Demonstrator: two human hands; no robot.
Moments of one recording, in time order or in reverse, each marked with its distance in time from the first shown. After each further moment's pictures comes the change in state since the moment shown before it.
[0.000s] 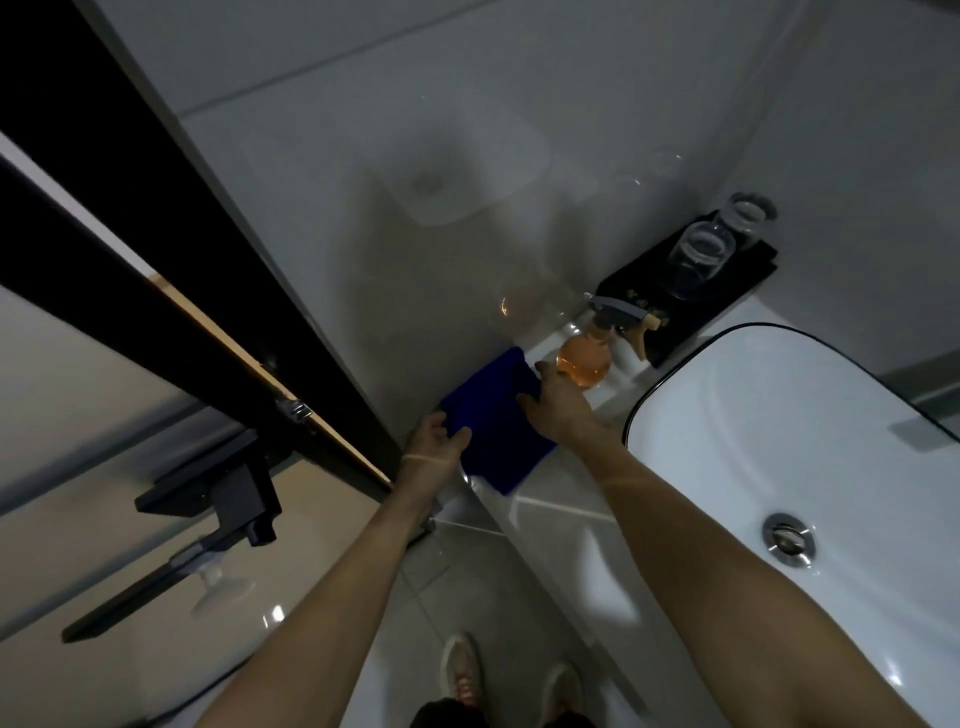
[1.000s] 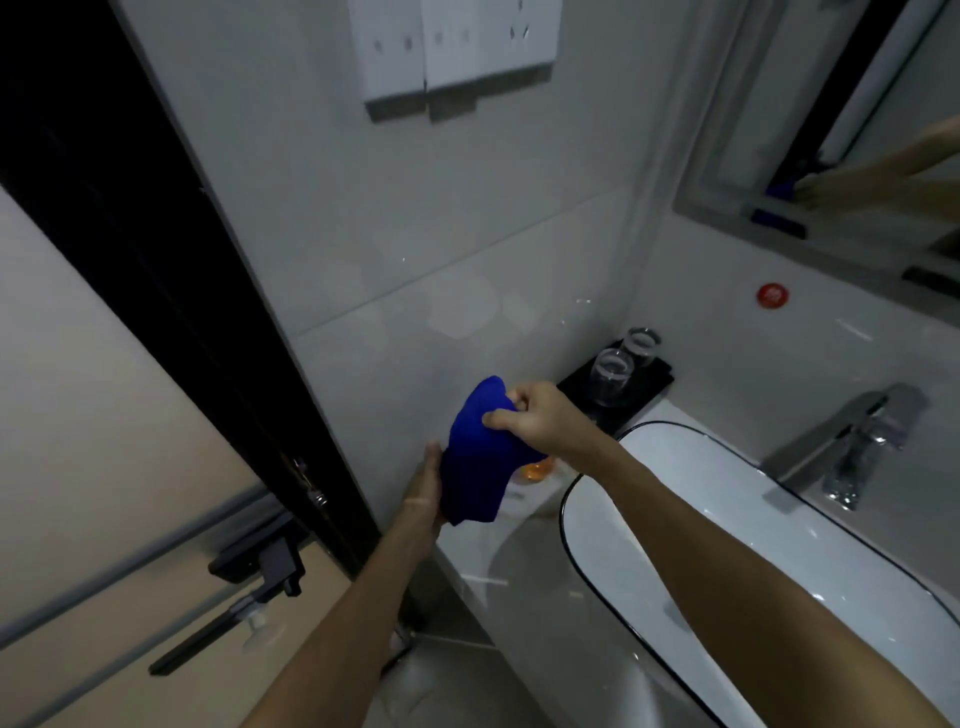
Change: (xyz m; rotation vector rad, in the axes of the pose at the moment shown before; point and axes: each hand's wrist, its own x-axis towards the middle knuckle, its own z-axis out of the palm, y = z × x) left_hand -0.089 0.120 0.003 -0.417 -0.120 -0.039; right_hand -0.116 -0.101 -0.166 0.307 0.053 -0.257
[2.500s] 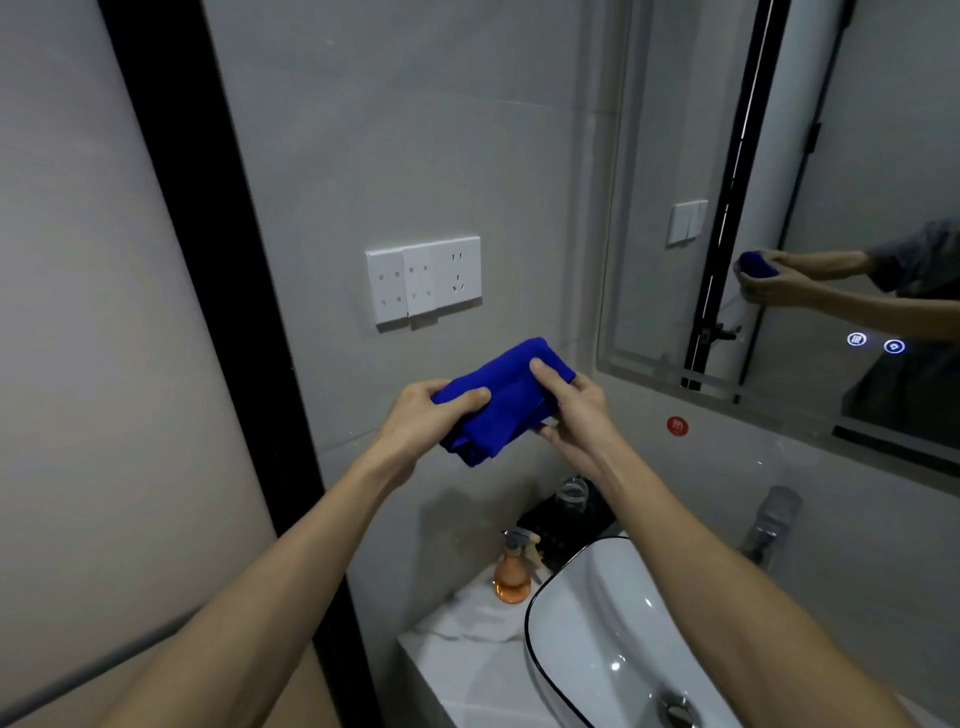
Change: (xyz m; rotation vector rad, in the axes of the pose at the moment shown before) left_hand -0.199 0.180 0.065 0.534 -0.103 0.827; right_hand -0.099 -0.100 -0.118 1.040 0.300 -0.229
